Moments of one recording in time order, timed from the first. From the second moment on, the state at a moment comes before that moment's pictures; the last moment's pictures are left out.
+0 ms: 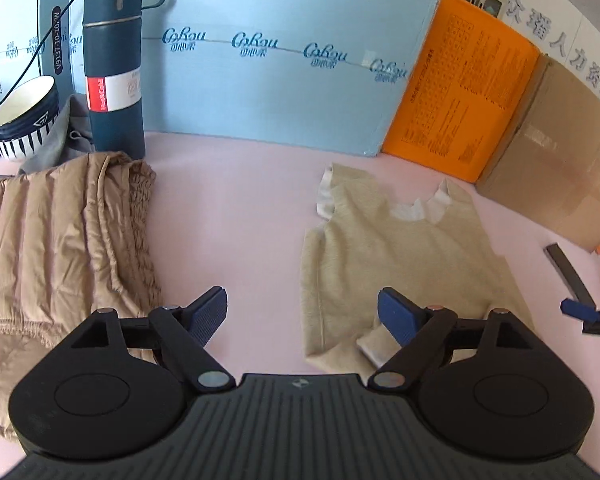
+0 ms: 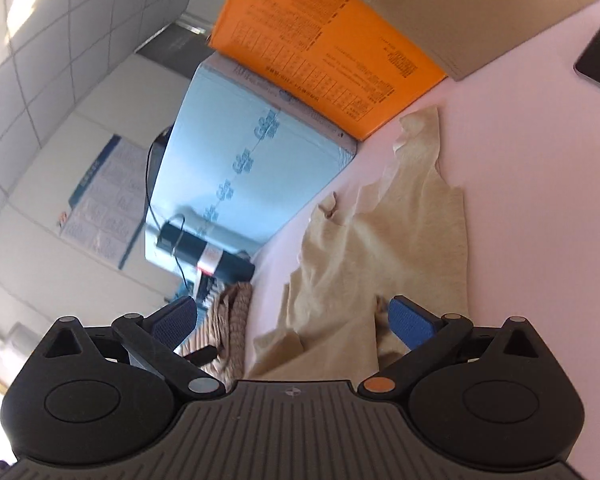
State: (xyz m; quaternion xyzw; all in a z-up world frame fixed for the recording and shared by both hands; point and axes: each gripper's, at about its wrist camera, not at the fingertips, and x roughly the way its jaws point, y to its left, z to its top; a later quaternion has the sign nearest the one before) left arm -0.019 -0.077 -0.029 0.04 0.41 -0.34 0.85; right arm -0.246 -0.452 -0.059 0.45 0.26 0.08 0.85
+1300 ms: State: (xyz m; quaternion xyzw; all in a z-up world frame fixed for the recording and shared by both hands) left arm -0.031 -0.190 -0.035 0.33 0.20 -0.42 0.82; right arm -0.283 -0.368 -0.065 0.26 0.36 0.08 0.89
